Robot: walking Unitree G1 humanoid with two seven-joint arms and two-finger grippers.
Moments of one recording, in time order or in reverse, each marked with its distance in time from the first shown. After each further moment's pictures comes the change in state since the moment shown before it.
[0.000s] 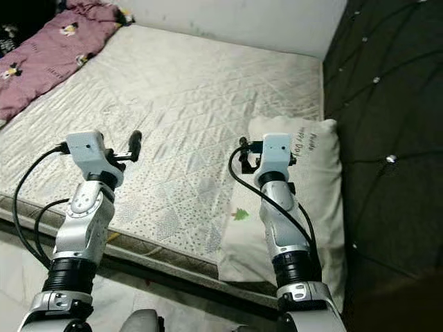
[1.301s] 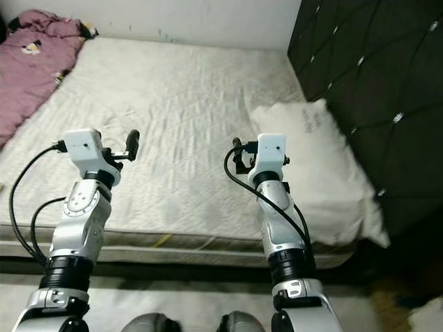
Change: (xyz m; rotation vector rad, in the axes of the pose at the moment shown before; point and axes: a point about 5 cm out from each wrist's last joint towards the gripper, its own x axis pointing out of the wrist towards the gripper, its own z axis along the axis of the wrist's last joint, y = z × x) left arm 0.001 0.002 0.000 0.005 -0.007 -0.008; right arm 0.003 0.007 -0.001 0.009 0.008 0.053
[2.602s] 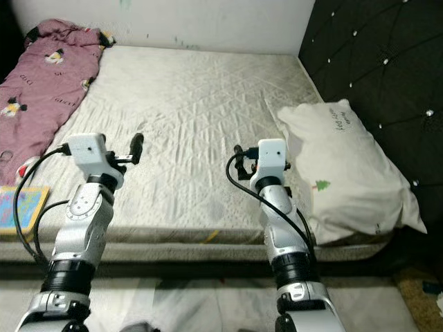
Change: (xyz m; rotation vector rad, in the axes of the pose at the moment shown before) left arm -0.002 -0.003 -0.002 0.003 -0.005 -0.031; right arm -0.002 -0.006 -0.009 -0.019 0.036 0.008
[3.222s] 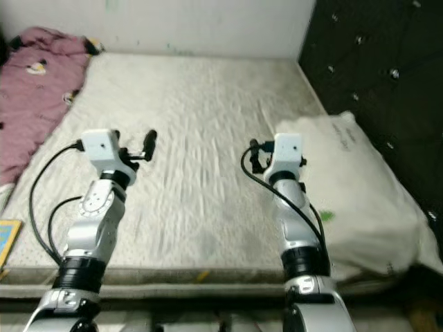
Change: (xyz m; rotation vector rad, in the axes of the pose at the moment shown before) left arm 0.002 -0.008 0.003 -0.012 -0.011 -0.019; right arm 0.005 -0.007 0.007 -0.008 -0.007 -0.054
